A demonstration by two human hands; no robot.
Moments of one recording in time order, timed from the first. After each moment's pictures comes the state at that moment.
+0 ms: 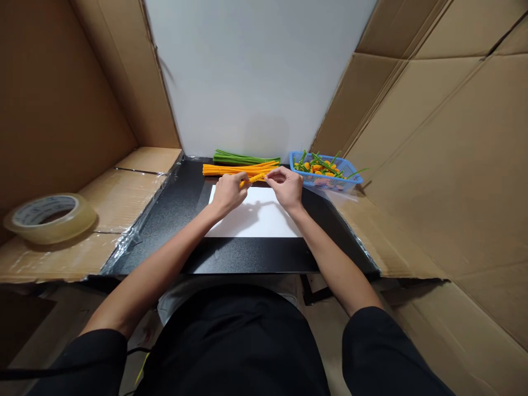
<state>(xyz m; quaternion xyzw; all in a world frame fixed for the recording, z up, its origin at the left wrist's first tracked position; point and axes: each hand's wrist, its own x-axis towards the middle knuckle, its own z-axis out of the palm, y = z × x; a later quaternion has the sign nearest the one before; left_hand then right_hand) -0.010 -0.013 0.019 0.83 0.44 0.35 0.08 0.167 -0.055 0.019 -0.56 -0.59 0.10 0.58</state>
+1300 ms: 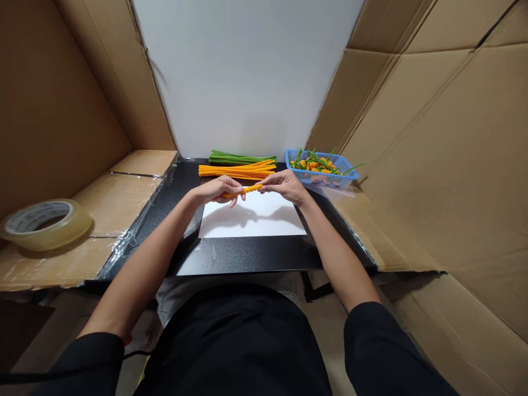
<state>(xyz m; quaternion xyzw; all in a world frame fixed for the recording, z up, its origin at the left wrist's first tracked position) -0.045 0.021 0.035 0.74 0.22 0.09 0.63 0.195 -0.058 0.034 -0.42 -0.65 0.40 0.48</state>
